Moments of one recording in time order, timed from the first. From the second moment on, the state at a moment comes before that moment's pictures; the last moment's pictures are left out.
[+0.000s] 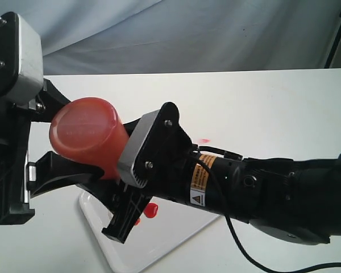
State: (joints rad) left arm -0.43 1.12 -0.89 -0.66 0.83 1.24; right arm 0.84 1.68 -0.71 -0.43 -0.75 0.07
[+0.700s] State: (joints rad) left arm -0.43 0.86 -0.89 -0.61 0.75 1.22; right arm 0.84 1.69 -0.71 -0.37 -0.57 -0.19
